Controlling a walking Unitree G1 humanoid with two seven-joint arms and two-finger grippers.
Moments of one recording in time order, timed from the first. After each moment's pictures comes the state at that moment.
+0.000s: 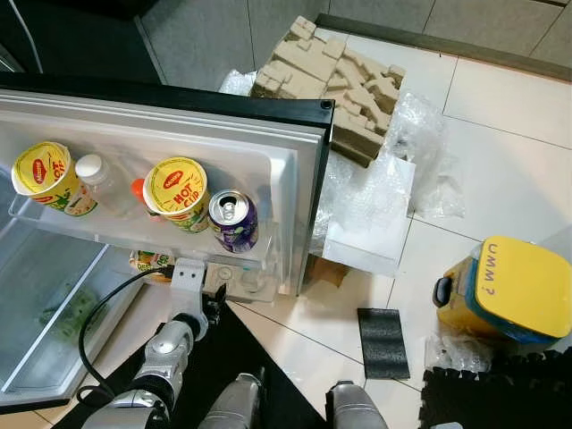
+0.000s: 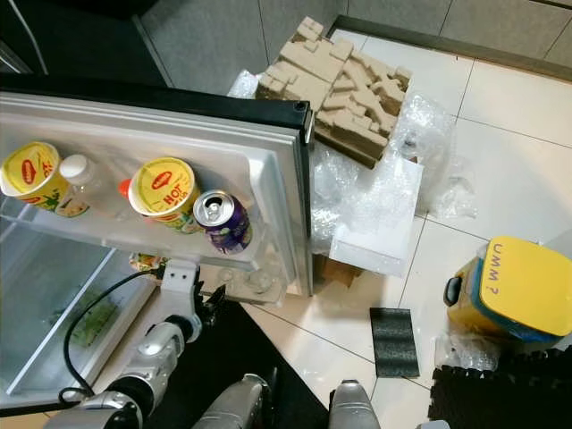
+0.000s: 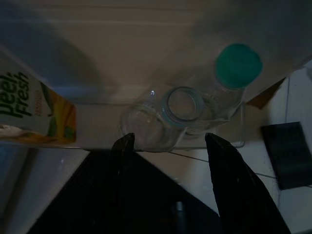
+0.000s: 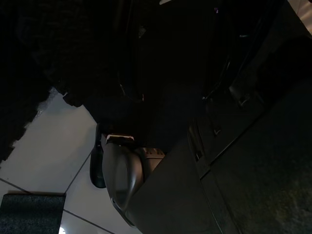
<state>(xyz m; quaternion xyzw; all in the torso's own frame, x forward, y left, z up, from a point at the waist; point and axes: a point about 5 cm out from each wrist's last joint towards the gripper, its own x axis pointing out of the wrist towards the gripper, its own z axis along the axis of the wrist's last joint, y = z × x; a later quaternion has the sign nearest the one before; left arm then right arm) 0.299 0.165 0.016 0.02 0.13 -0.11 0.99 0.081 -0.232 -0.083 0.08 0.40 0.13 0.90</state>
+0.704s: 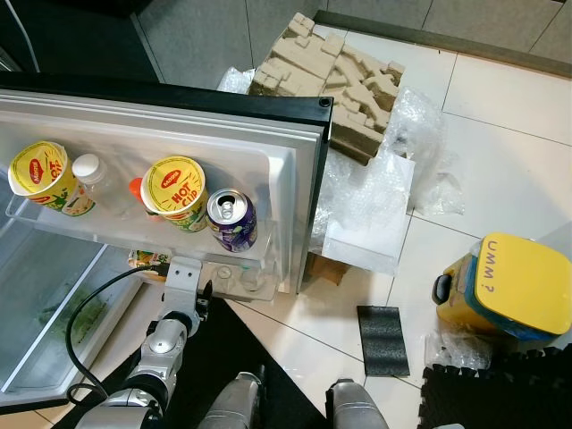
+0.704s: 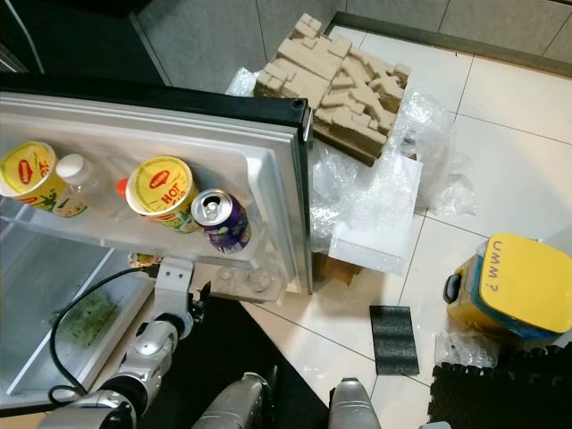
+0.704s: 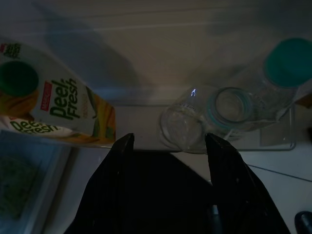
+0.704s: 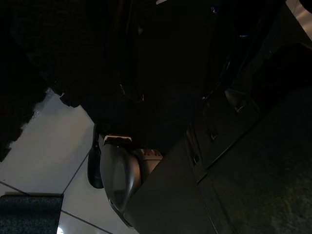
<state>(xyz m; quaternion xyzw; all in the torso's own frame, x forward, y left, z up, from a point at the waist) 0.300 0.180 0.018 0.06 0.13 -0.05 0.99 0.080 -0.232 -0.082 0.08 0.40 0.13 0.90</state>
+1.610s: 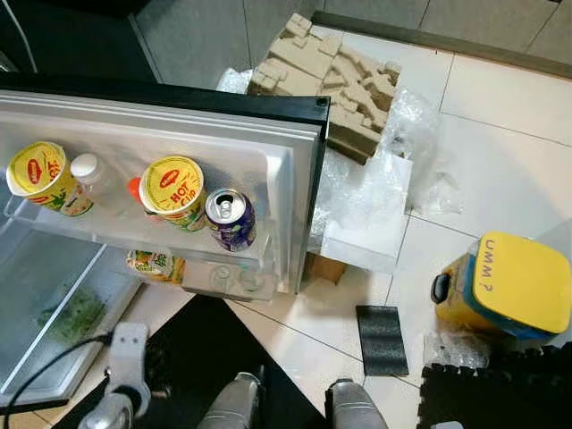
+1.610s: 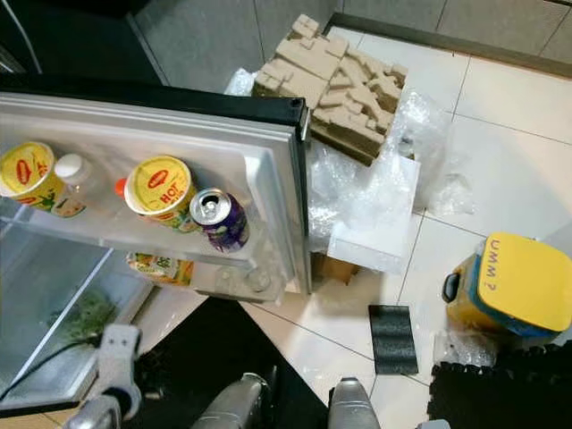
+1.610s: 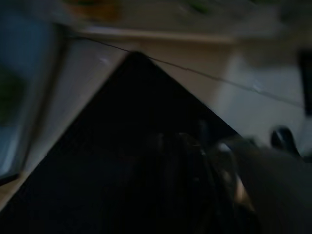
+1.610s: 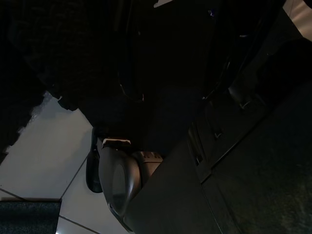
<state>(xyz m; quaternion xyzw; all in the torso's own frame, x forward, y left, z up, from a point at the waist) 0.203 0.237 -0.042 0.02 0.26 -0.10 0.96 0.086 -0.231 -0.083 0.09 0.41 0.14 0.90</state>
